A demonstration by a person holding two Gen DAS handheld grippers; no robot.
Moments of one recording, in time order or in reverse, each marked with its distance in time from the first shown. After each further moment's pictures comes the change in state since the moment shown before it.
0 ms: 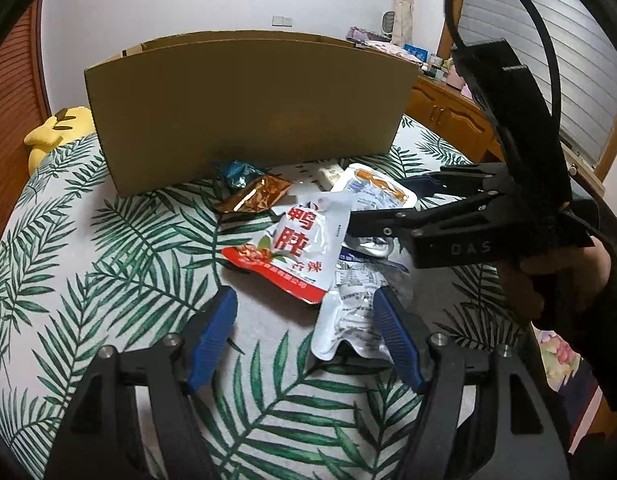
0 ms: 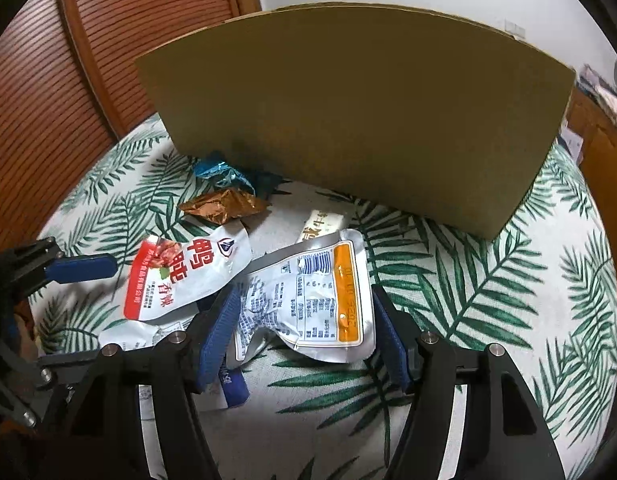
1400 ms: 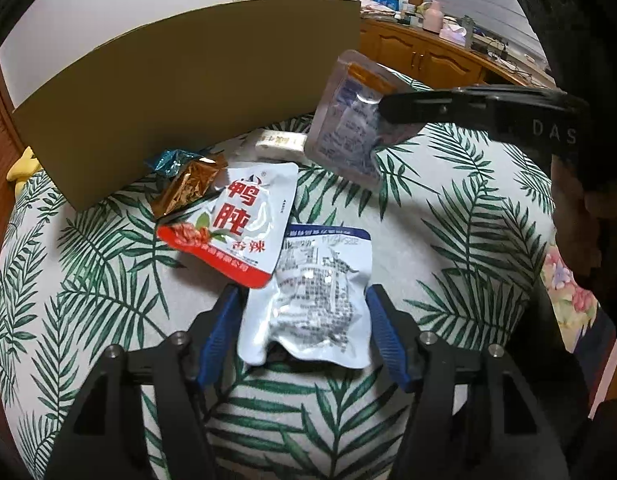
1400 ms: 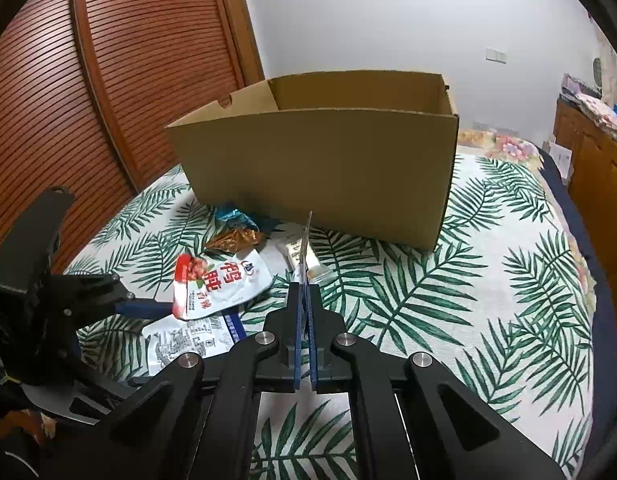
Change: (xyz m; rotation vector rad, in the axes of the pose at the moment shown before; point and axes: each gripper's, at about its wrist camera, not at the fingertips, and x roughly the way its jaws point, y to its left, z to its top) left arm 0.036 -0.054 0.006 0.168 0.140 0.028; right arm -0.077 -0.017 -0.025 0.066 -0.208 0.032
